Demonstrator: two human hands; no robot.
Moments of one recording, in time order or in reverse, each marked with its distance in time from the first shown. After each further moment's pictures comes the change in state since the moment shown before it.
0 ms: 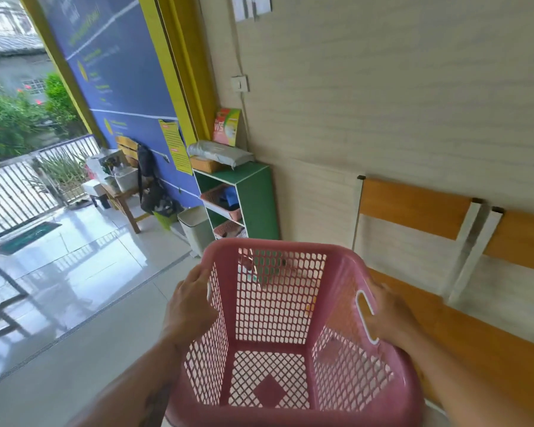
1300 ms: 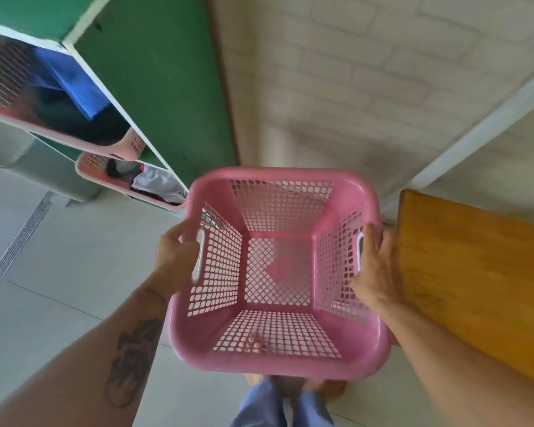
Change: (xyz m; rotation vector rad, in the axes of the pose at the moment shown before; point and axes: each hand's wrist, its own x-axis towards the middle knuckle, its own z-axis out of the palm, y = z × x) left_hand 0.525 -0.217 0.440 -0.635 -0.607 -0.533; right_hand 0.427 0.031 0.375 -0.303 -0.140 0.708
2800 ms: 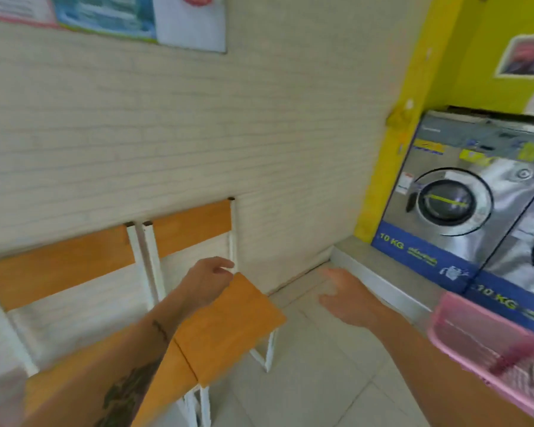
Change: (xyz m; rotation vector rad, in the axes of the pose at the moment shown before) left_hand -0.751 0.261 0.354 0.421 -1.033 1.007; right_hand -0.562 0.545 -0.358 0.566 0.509 0.499
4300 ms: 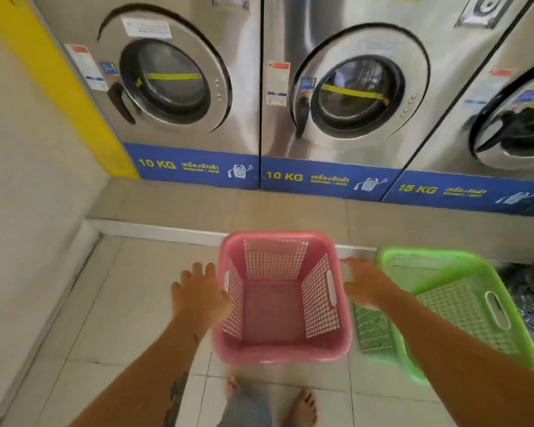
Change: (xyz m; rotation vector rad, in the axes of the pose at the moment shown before) left_hand 0.384 0.261 0.918 1.132 -0.500 0.493; right_hand 0.098 0.842 -0.354 0.032 0.022 0.939
